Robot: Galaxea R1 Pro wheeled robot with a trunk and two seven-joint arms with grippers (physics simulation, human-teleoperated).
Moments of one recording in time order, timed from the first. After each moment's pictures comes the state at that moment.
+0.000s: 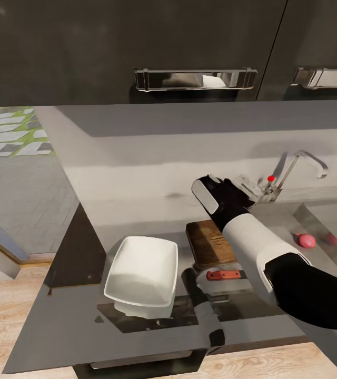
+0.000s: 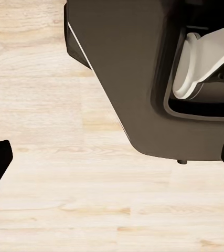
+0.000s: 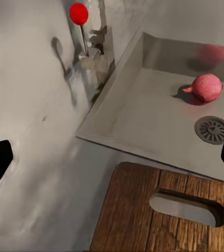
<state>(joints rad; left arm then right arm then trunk) 0.41 -0.03 0.00 -0.55 0.08 -0.11 -0.01 -1.33 0.17 0.34 -0.57 -0.69 -0.04 -1.39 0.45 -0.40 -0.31</state>
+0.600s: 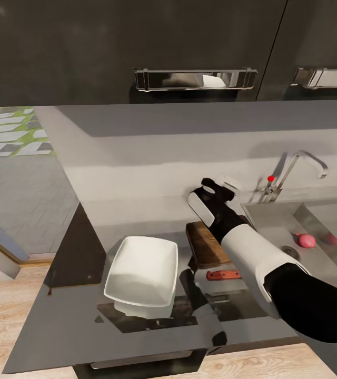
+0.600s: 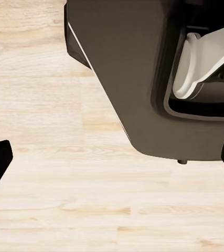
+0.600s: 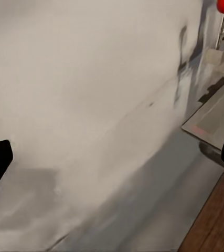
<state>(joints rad) 0.41 -0.03 0.00 -0.55 0.08 -0.11 -0.01 -1.26 0.17 0.45 -0.60 -0.69 0.00 -0.99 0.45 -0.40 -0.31</state>
